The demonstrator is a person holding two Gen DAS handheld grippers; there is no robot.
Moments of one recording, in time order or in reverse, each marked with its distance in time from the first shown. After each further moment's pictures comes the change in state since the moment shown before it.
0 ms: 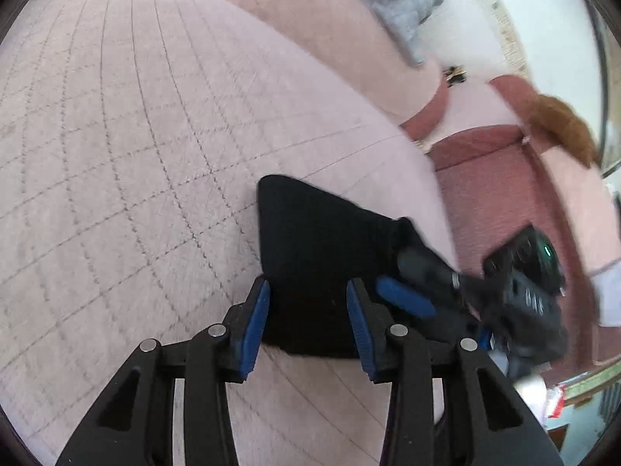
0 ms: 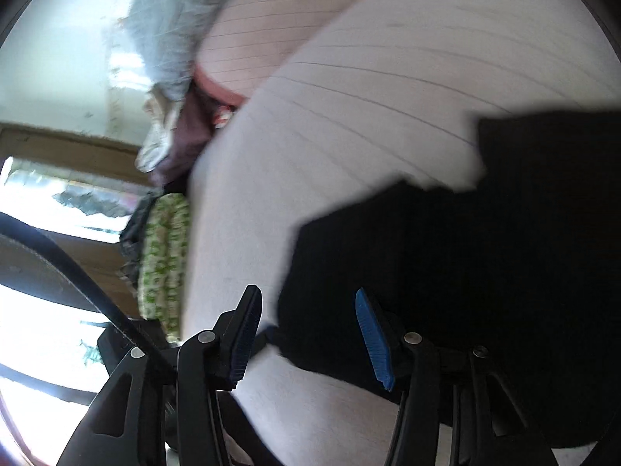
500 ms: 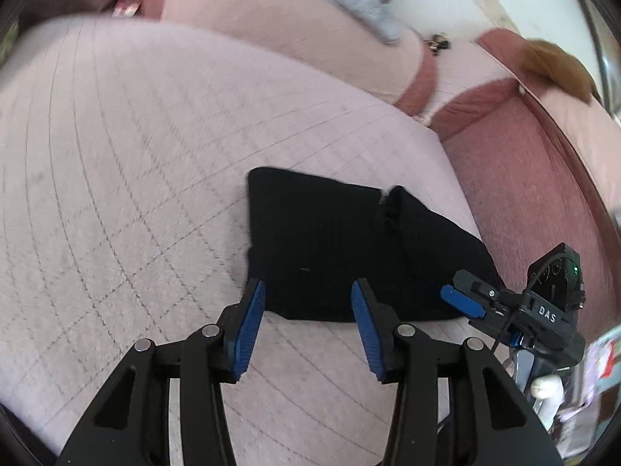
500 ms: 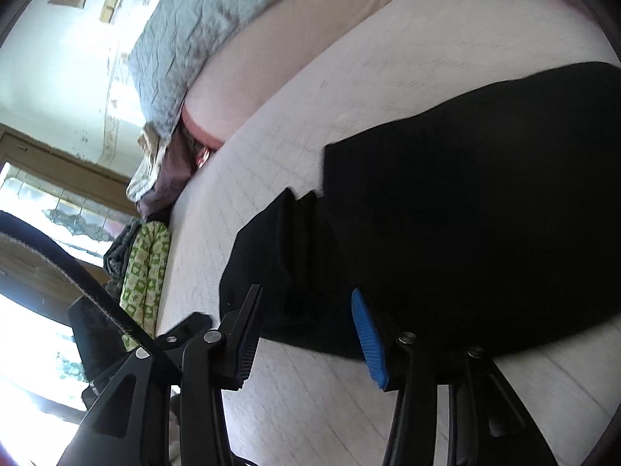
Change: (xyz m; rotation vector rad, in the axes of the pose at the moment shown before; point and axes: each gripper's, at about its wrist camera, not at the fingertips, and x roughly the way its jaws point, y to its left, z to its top) left arm -0.039 -0.044 -0.023 0.207 -0.020 0.115; right arm -0.089 -0.042 -0.057 -0.025 -0.218 -0.067
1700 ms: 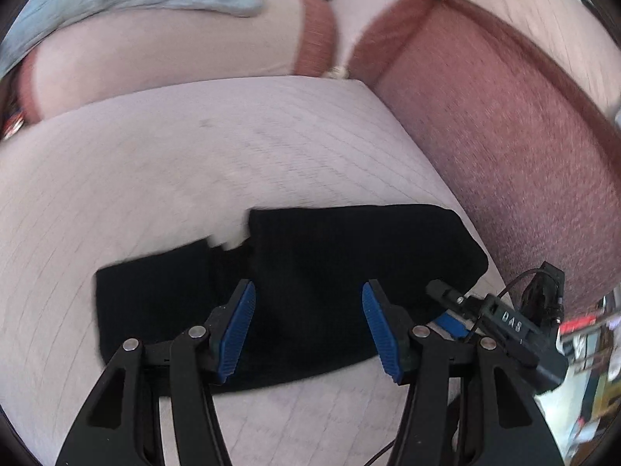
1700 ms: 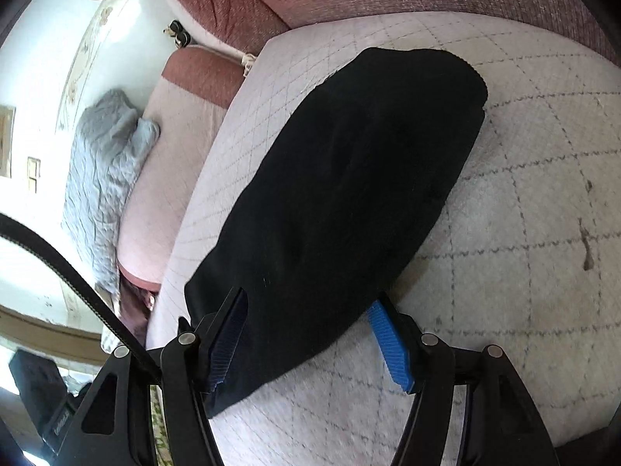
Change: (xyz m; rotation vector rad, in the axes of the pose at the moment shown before) left arm 0.075 -0.181 0.041 0.351 0.124 0.025; right arm -0.099 -0.114 -0.023 0.451 -0.346 -0.154
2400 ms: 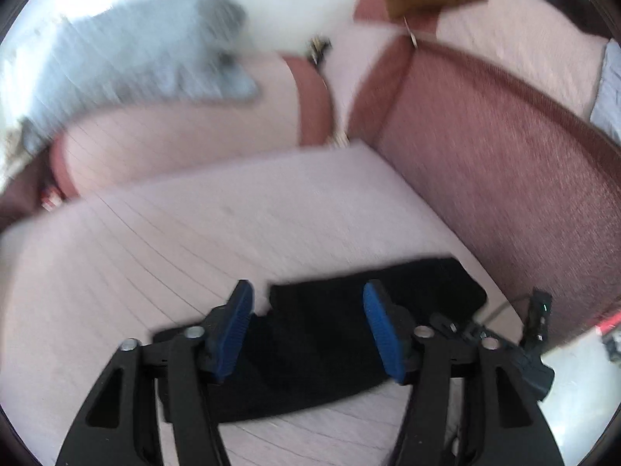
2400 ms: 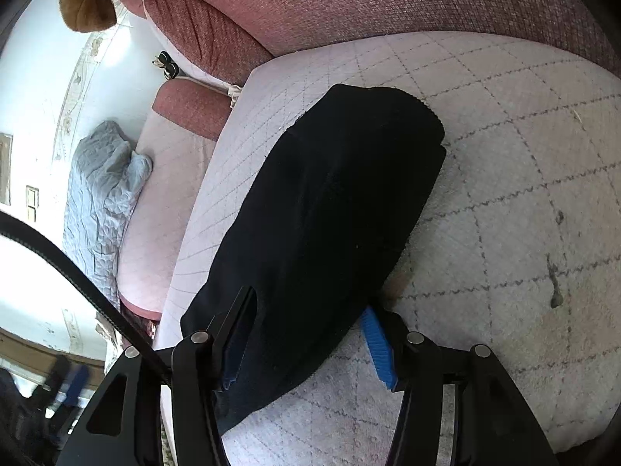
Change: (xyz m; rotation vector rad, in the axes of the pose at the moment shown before) left arm -0.083 -0.026 0.003 0.090 -0.268 0.161; right arm -0.008 -0.011 0.011 0.044 -0.087 -0.014
